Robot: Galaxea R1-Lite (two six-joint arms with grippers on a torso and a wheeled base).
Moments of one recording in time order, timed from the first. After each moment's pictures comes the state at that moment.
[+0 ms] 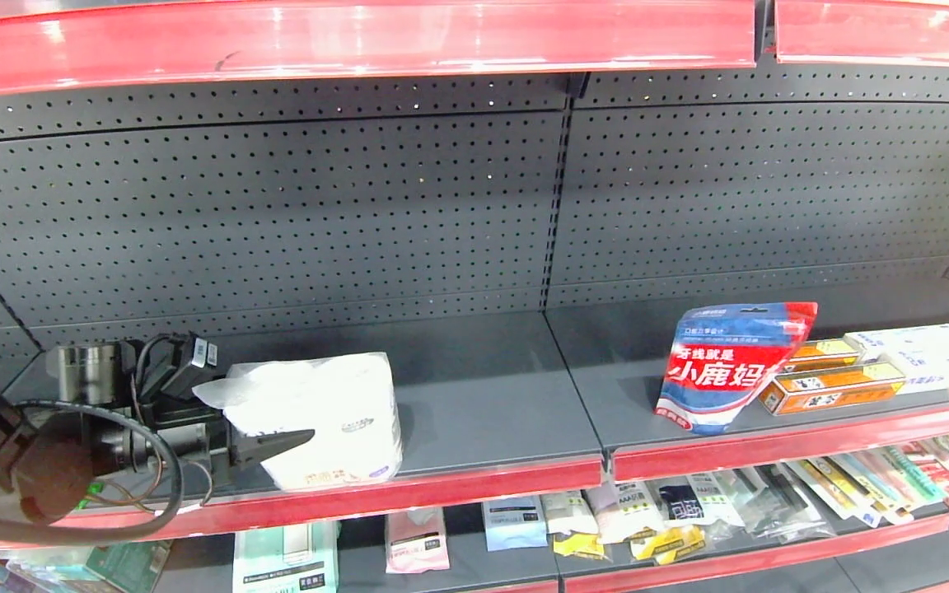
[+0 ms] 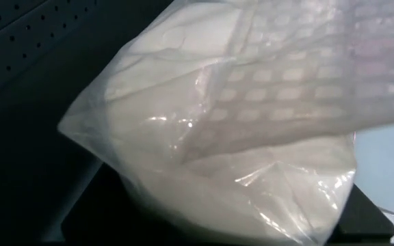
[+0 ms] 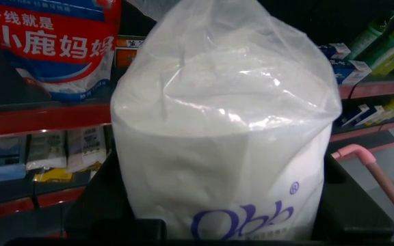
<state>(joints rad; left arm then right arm) 0.12 2.03 -0.52 -0.91 -1.17 0.59 -0.17 0.68 -0.35 -0.14 -0.16 -0.30</state>
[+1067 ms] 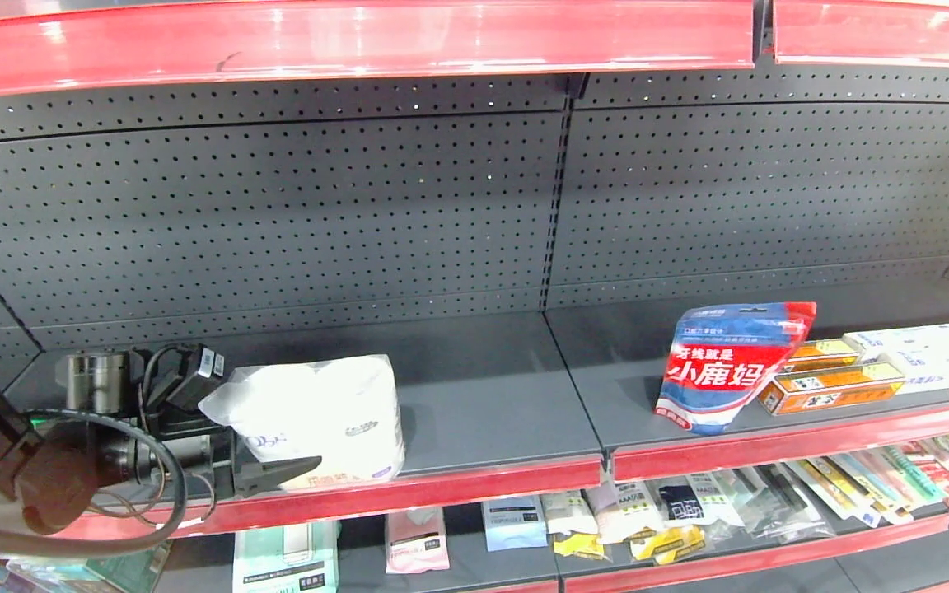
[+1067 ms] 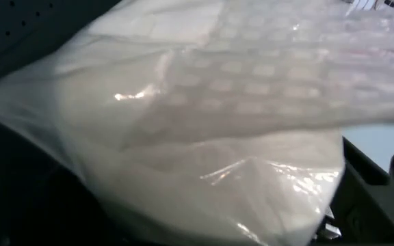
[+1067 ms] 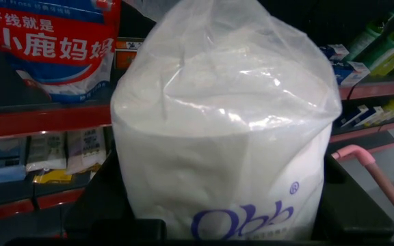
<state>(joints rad) 0.10 2.04 -0.49 -0.91 -1.17 0.58 -0.17 0.68 -0.35 -0.14 -0.16 -0.30</state>
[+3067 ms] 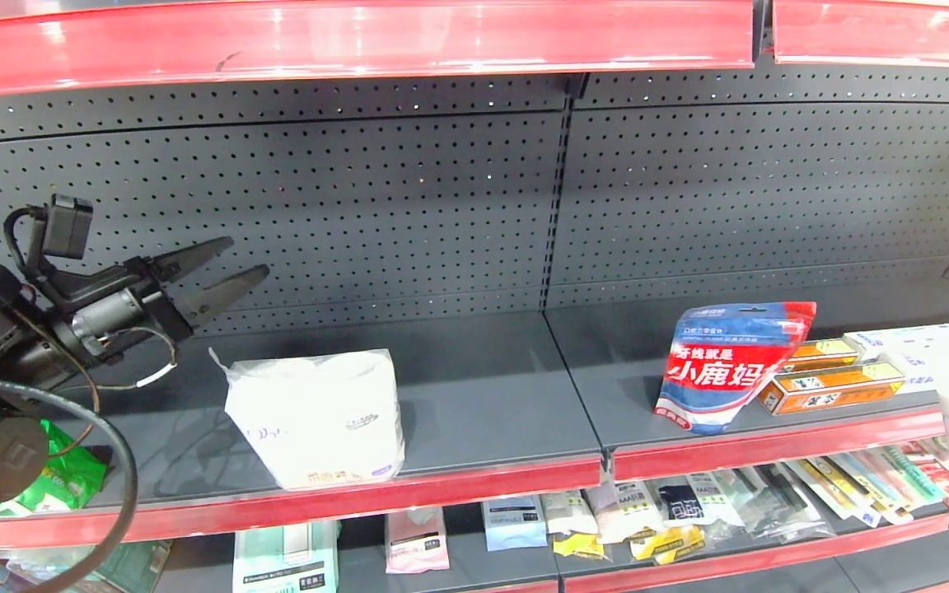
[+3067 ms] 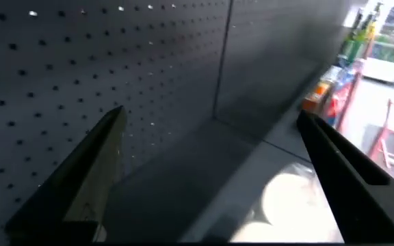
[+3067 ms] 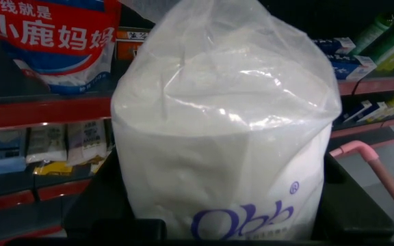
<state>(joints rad) 0.15 1.88 -0.59 -1.57 -0.89 -0.27 -0.17 0.71 -0.34 -0.14 -0.16 -0.30</state>
